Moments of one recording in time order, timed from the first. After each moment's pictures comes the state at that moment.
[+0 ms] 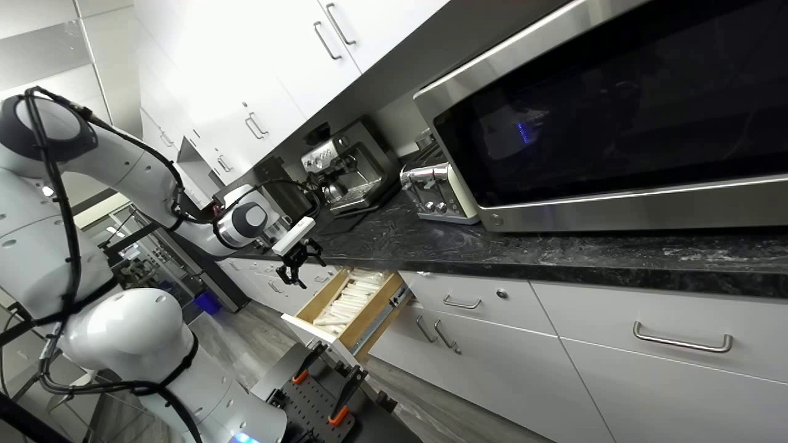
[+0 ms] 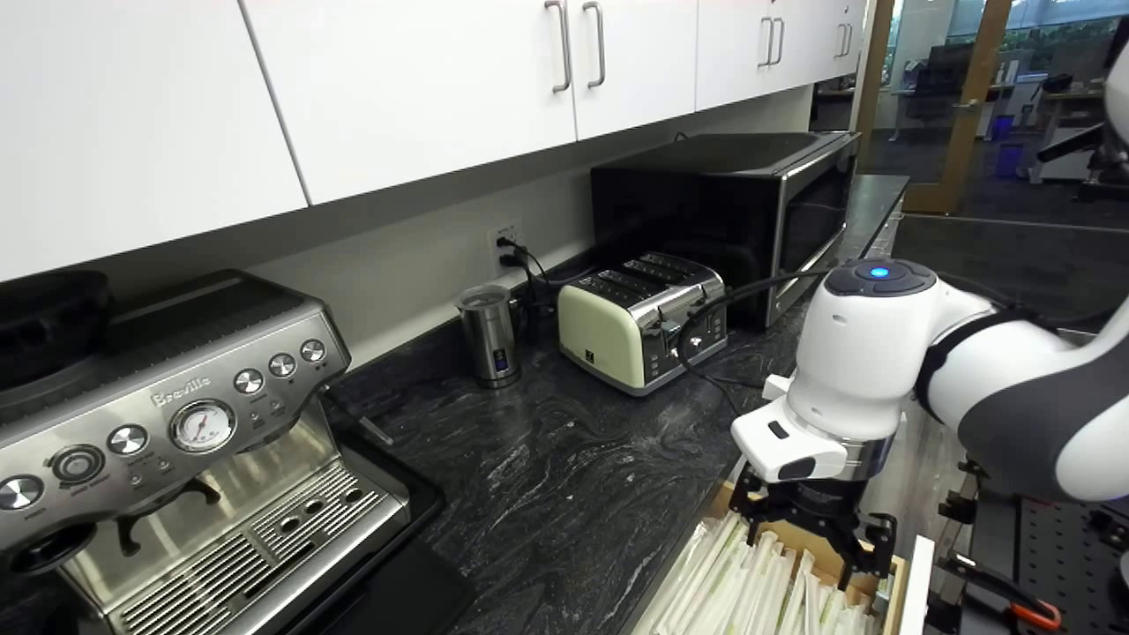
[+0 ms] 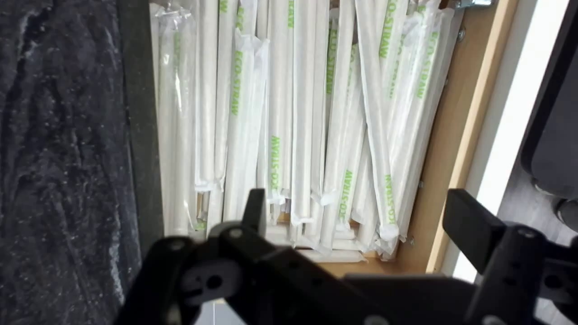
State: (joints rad) arm 0.44 0.05 0.20 -2.62 -0.04 2.75 -1.02
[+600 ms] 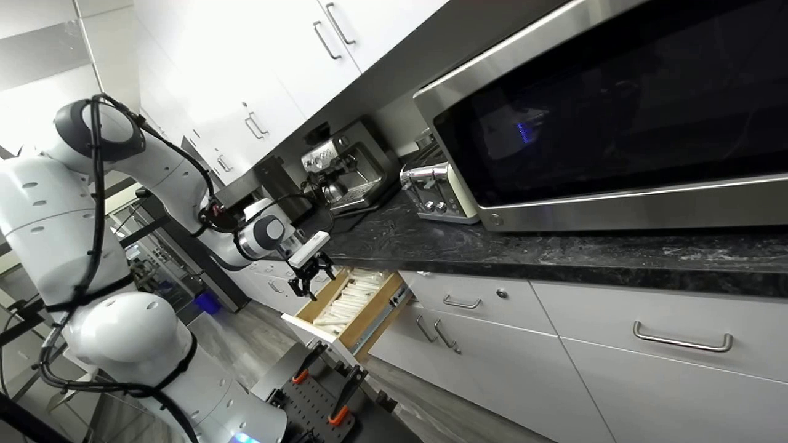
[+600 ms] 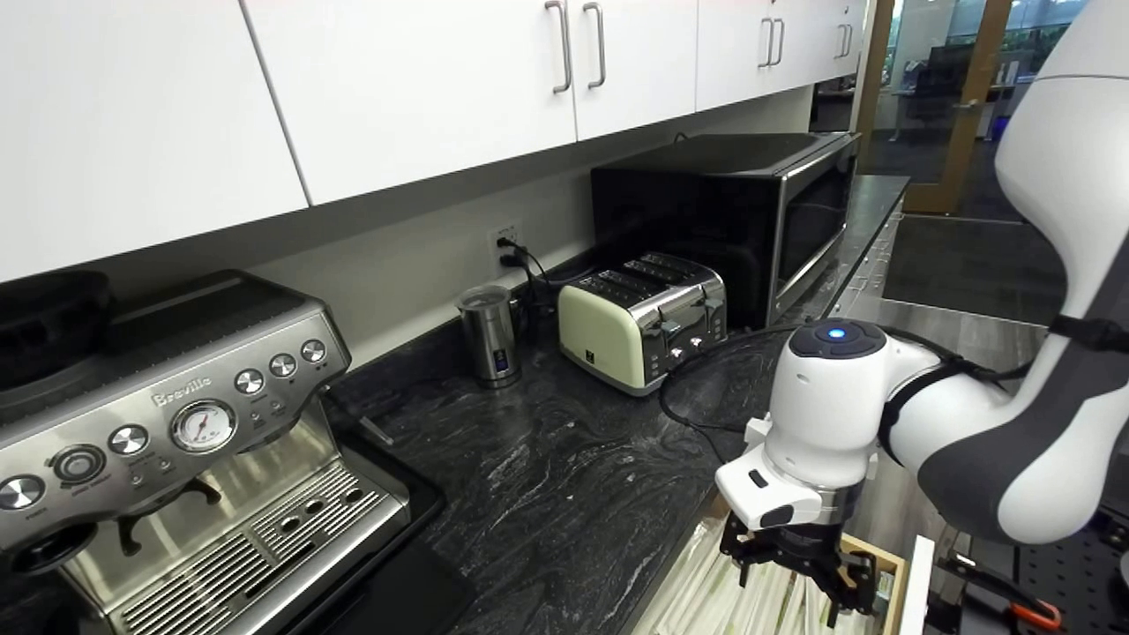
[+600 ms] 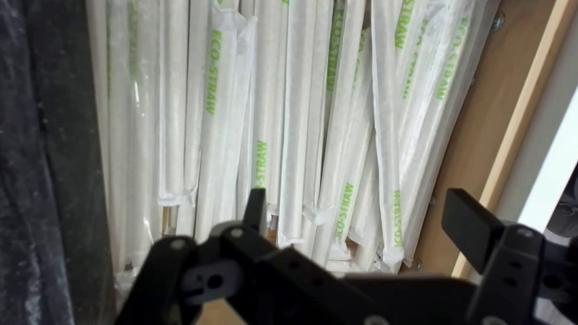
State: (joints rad) arm 0.32 0.25 0.29 -2.56 -0.10 2.84 -1.03
